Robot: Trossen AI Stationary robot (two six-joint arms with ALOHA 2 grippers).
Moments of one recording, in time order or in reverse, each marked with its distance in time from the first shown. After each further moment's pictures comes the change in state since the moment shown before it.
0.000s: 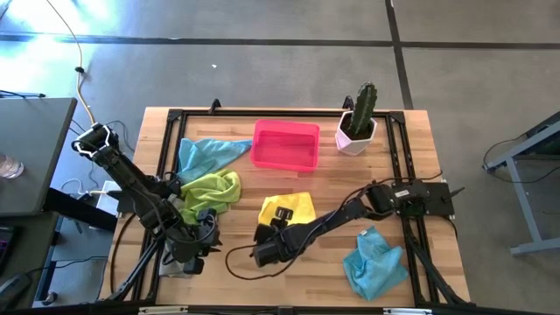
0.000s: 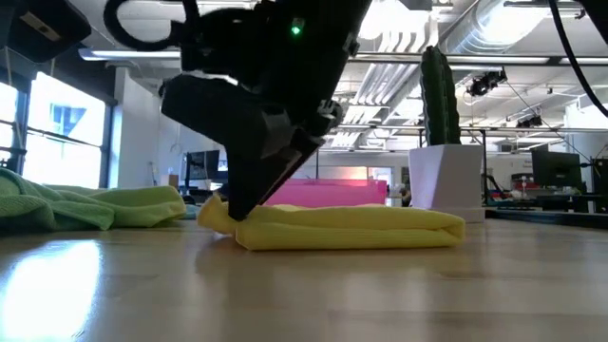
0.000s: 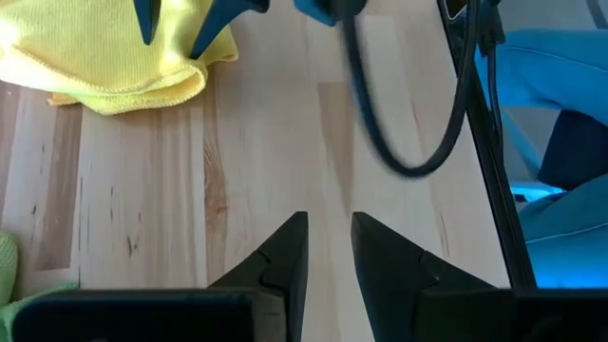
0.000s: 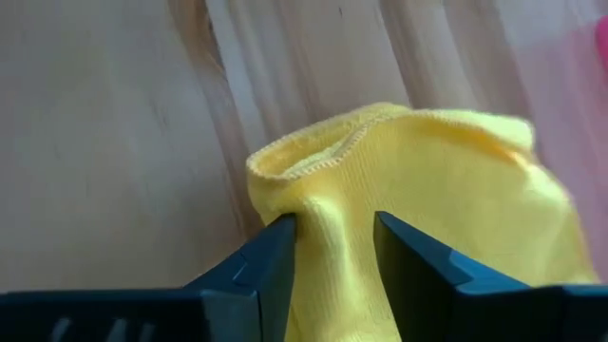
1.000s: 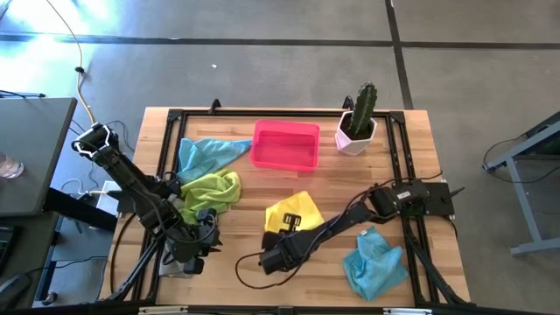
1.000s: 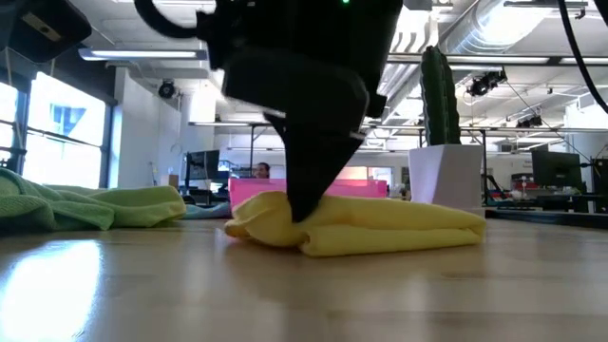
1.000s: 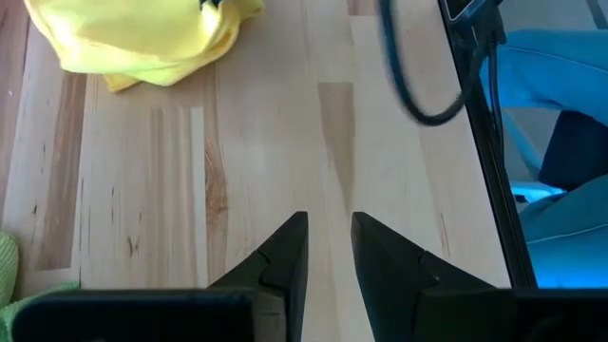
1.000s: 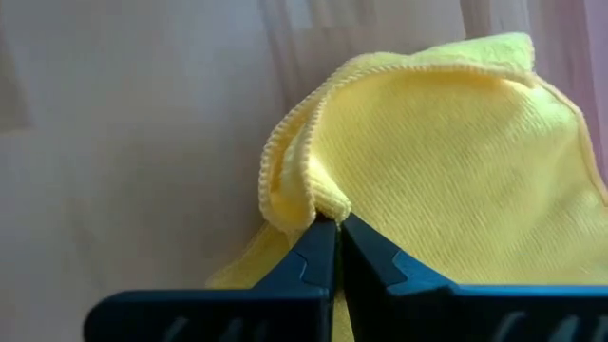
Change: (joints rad) left arm 0.000 0.000 0.000 0.000 0.000 0.000; right arm 0.050 -0.011 0.024 -0.169 -0.107 0.040
